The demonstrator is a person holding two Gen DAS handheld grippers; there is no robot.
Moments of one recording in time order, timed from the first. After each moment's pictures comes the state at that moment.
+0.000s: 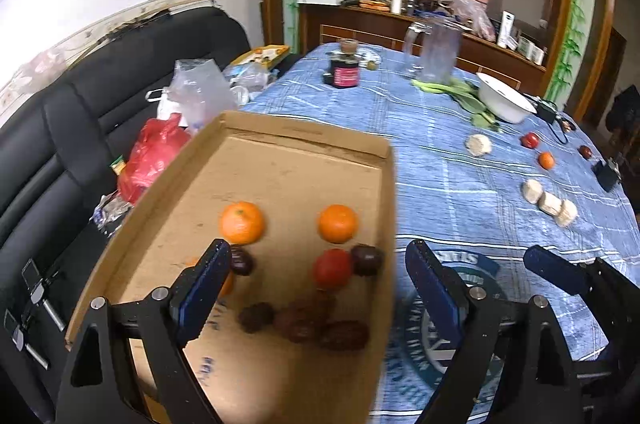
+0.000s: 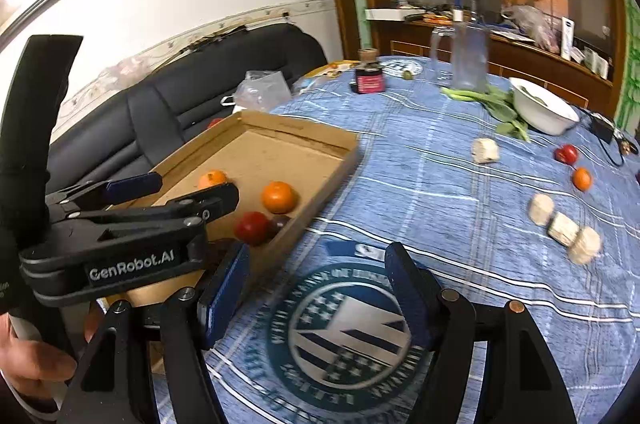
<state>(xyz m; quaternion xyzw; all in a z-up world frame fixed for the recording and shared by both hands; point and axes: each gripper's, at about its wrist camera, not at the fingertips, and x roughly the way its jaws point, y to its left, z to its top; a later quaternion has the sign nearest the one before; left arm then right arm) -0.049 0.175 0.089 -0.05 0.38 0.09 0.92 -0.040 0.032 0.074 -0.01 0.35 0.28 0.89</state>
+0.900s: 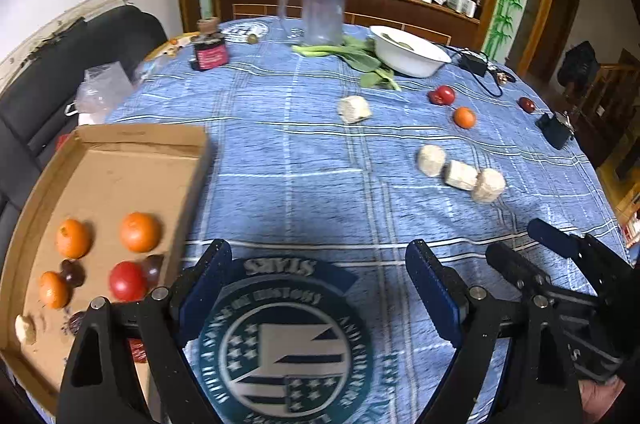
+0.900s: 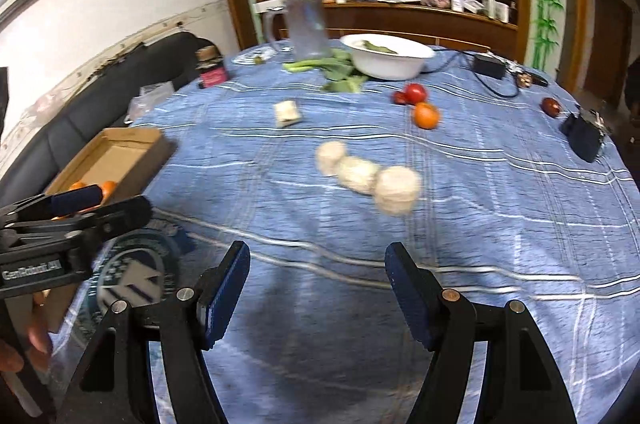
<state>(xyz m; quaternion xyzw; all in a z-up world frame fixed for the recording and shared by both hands) 0.009 0.049 0.070 -0.03 0.42 -0.02 0.90 0.002 -0.135 0.045 0.02 0.38 0.14 0.91</state>
